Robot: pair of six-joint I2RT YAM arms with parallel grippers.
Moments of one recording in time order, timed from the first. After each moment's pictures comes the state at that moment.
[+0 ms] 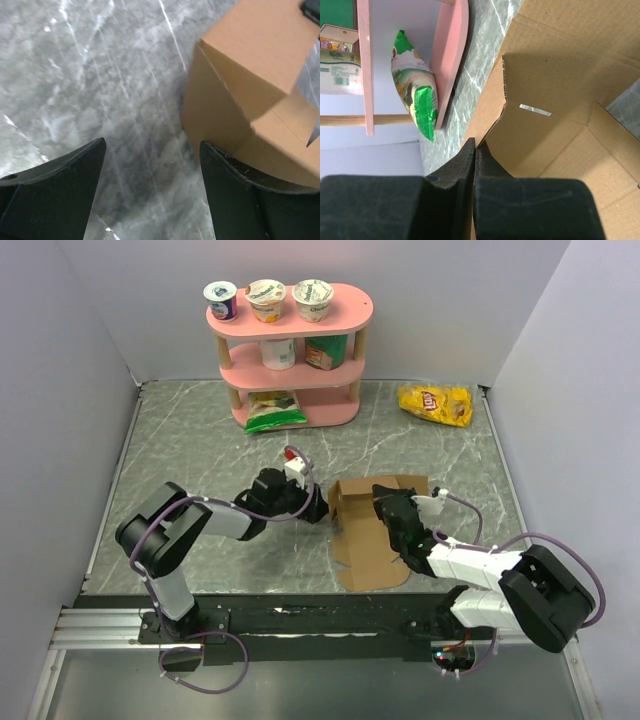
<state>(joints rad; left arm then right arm) -0.65 1.75 0.67 0.66 0.28 -0.31 0.69 1.20 0.32 0.45 0.69 1.47</state>
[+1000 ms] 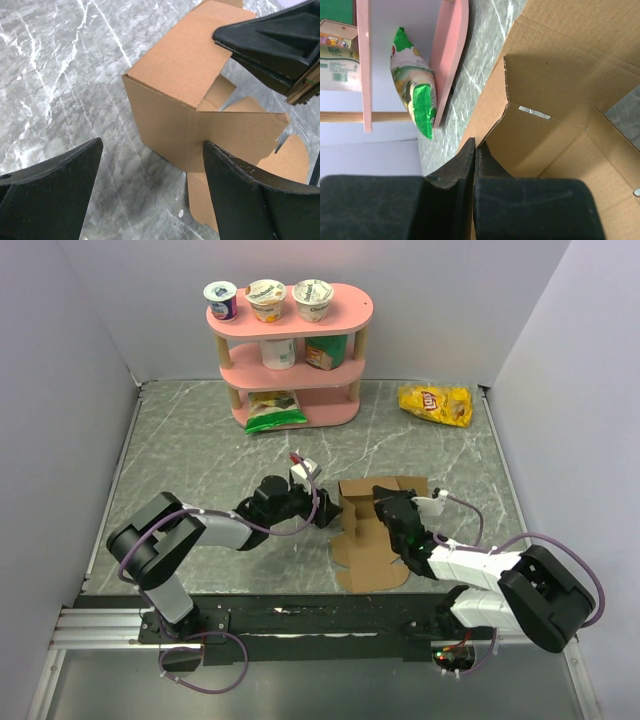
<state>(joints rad) -0.75 1.67 0.62 0.79 0.22 -0.28 0.69 1.21 0.30 0.49 0.68 1.45</state>
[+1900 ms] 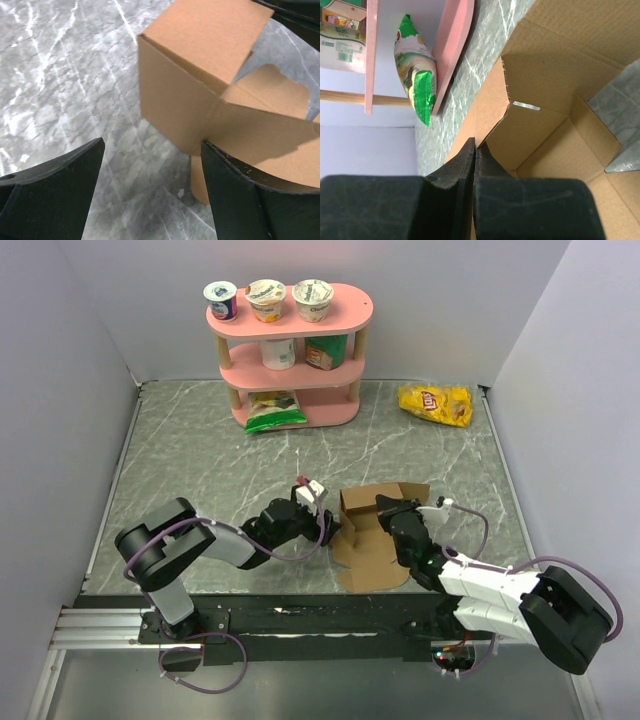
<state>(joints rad) -0.89 1.69 0.52 0.88 0.02 -0.21 0.75 1.05 0.21 0.47 0.71 1.38</state>
